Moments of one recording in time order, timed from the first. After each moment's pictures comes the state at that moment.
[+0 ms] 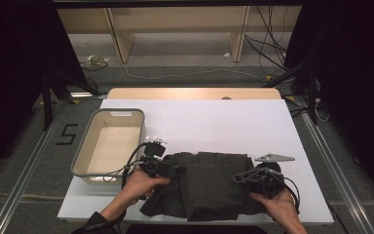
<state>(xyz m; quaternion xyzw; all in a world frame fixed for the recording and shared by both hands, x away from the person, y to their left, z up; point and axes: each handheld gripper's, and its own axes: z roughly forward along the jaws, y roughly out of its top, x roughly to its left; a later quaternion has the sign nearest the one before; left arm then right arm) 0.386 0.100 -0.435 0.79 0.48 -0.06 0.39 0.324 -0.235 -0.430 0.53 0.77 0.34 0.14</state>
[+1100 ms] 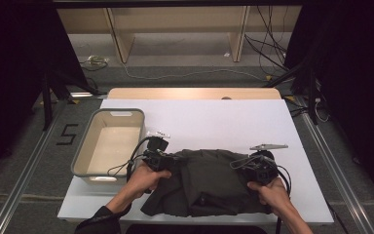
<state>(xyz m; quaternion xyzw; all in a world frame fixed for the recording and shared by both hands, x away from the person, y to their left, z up) 0.397 0.092 -0.422 0.78 0.43 -0.05 0.45 0.358 -0.230 -0.432 0.53 0.76 0.36 0.10</state>
